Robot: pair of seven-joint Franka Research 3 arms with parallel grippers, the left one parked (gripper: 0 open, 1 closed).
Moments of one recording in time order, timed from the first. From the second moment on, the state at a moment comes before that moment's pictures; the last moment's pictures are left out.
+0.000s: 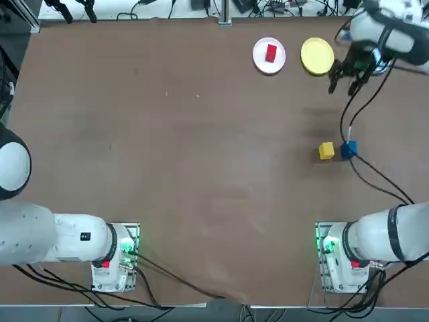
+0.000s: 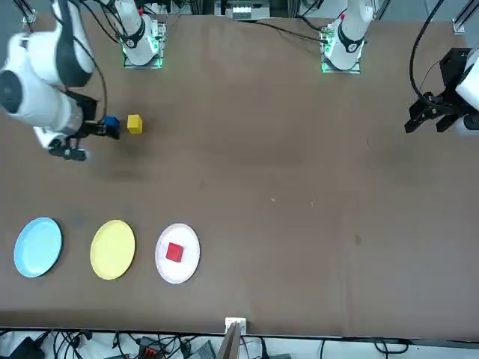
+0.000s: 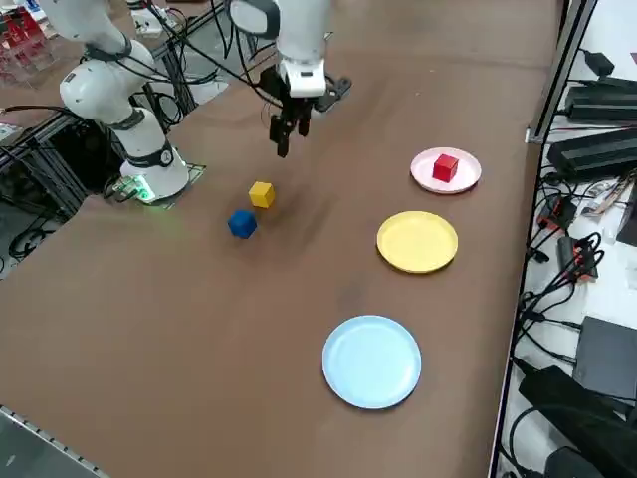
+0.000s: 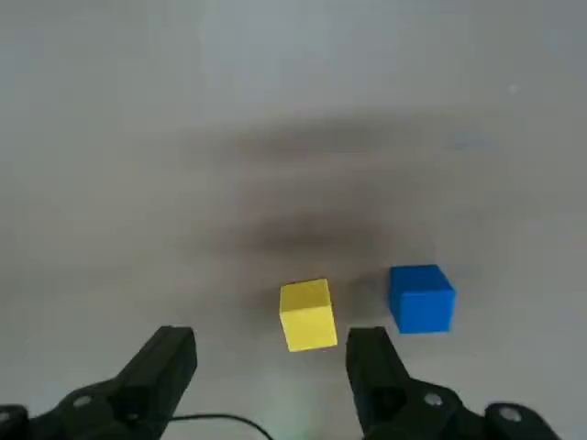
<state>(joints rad) 0.06 0.01 0.00 -2.22 0.03 1.96 0.17</state>
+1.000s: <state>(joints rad) 0.09 0.04 0.00 -2.56 0.00 2.26 0.01</state>
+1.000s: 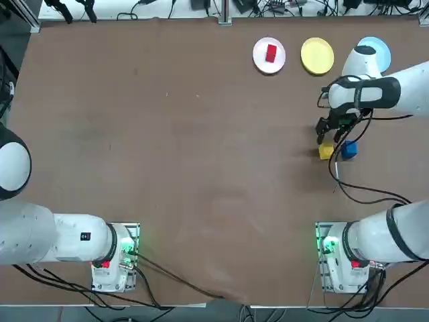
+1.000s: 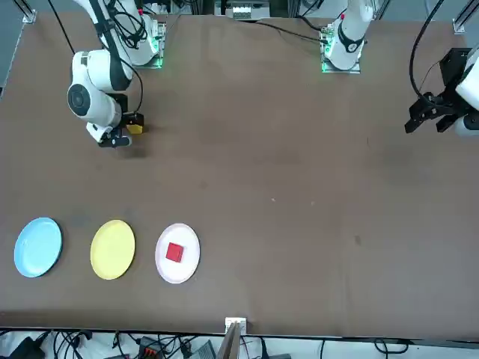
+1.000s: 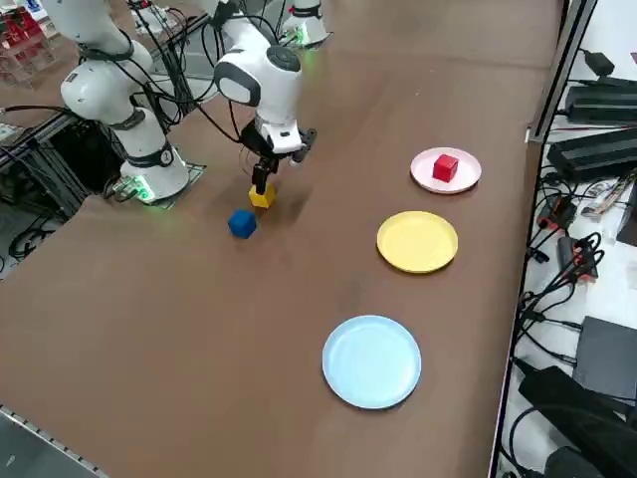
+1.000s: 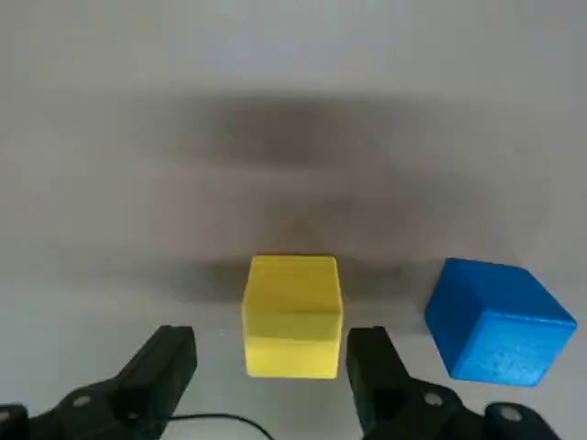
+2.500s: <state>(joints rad) 0.05 0.10 -0.01 -2.68 0.00 2.52 0.01</state>
